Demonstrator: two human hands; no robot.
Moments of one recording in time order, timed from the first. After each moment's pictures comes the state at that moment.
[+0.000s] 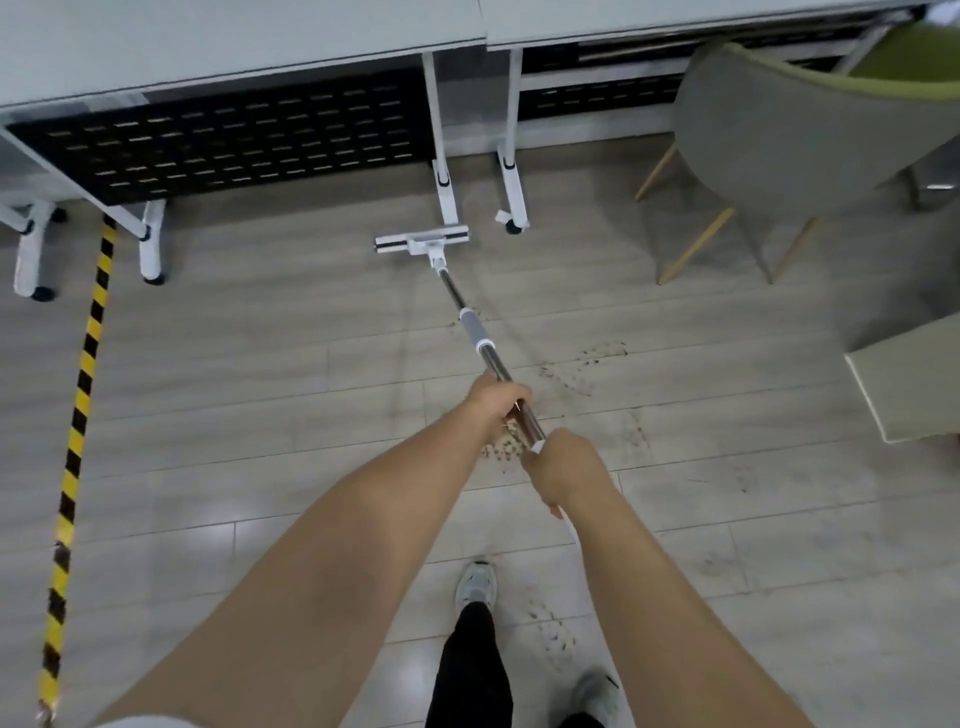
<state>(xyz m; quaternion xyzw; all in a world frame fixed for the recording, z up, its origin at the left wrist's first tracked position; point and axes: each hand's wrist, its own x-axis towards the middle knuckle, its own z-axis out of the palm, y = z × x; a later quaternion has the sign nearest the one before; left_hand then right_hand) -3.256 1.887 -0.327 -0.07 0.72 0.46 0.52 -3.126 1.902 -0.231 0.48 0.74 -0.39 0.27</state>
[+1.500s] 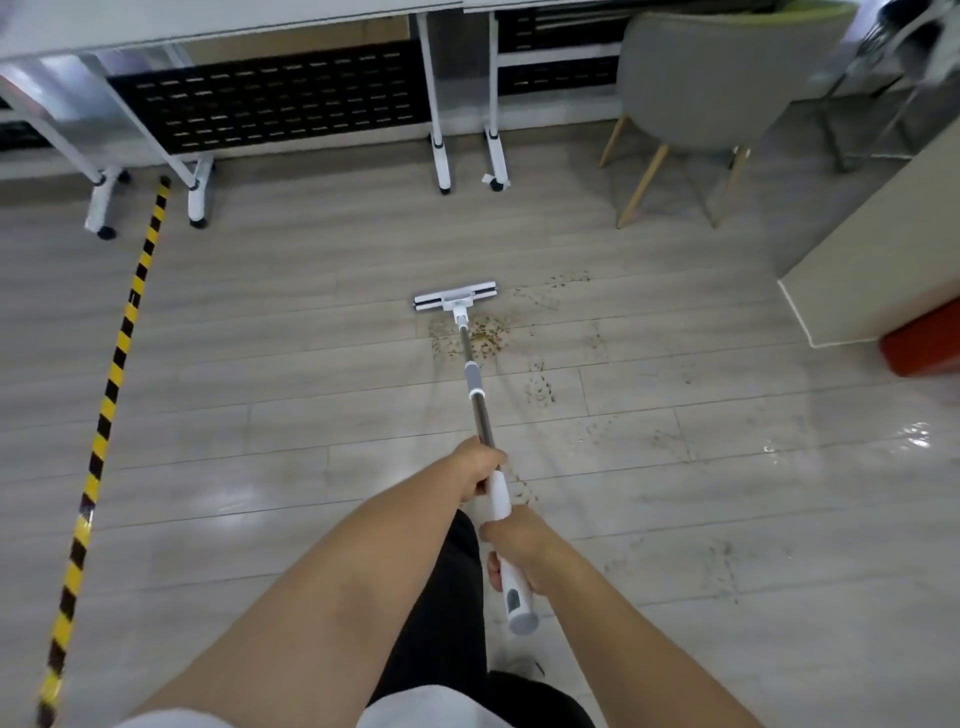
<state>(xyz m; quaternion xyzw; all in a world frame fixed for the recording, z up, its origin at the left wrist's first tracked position) -2.800 1.565 -0.321 -0.05 0.75 0.33 0.56 -2.666 1.571 -0.237 0.54 0.48 -0.65 0.24</state>
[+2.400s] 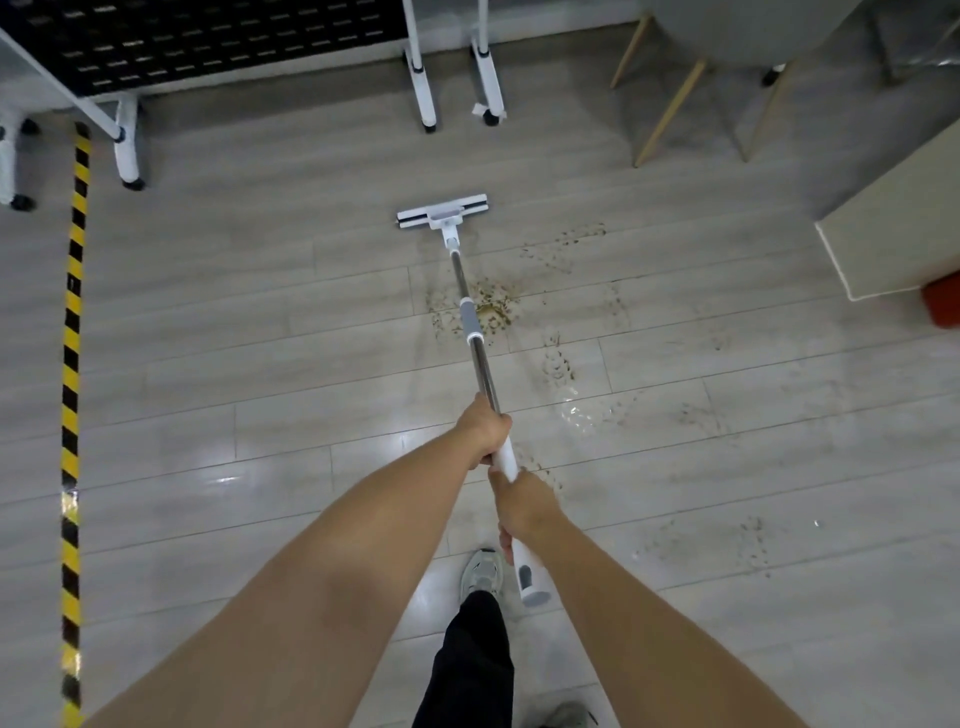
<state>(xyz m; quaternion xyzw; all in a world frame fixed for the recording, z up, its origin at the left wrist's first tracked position) -2.960 1.623 -0.385 0.02 0.79 0.25 0.55 -2.836 1.613 -0.313 0.57 0.55 -0.56 0.24</state>
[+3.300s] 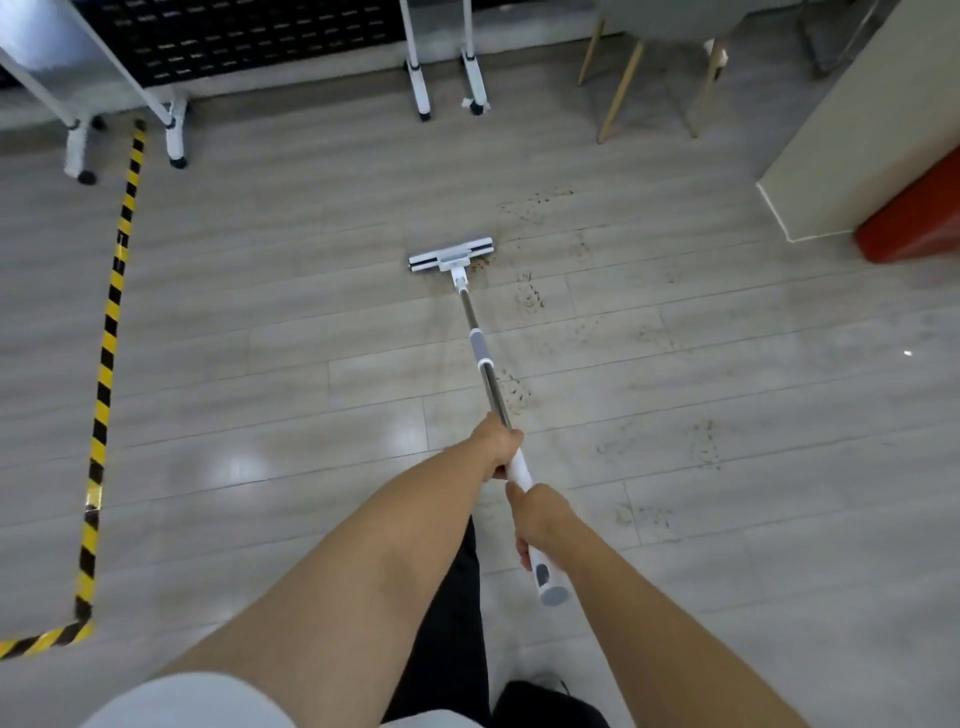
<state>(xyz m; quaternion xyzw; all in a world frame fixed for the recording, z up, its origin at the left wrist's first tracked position) -2.586 1.413 -0.349 0.01 0.78 0.27 0.56 -2.466 1.411 -0.271 0.53 0.60 -0.52 0.30</state>
